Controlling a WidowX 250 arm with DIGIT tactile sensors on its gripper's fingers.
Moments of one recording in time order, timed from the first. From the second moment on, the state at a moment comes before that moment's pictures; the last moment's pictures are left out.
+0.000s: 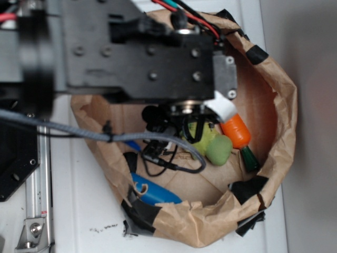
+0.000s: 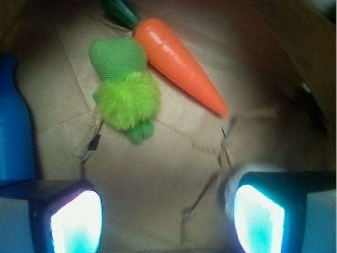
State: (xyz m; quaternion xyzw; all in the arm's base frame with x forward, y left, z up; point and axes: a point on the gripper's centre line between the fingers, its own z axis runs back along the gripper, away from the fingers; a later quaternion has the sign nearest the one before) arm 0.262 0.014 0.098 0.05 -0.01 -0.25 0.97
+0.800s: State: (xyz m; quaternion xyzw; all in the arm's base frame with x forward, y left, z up) arm 0.255 0.057 0.036 0.07 0.02 -0.43 0.90
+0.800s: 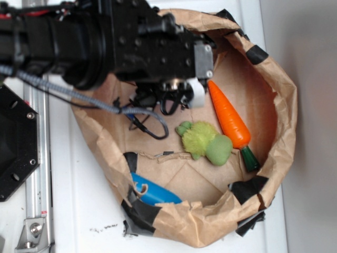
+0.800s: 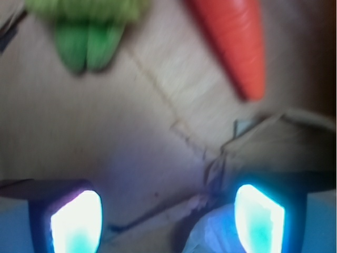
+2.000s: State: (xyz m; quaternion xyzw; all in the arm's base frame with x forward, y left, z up) arm 0.276 0.106 0.030 0.16 0.00 -0.35 0.92
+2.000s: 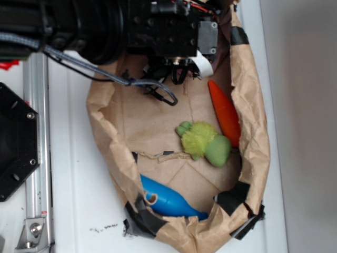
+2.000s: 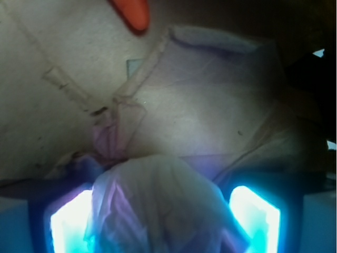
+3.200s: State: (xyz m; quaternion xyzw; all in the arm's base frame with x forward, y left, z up) arm 0.279 0.023 0.140 0.02 -0.10 -0.16 0.98
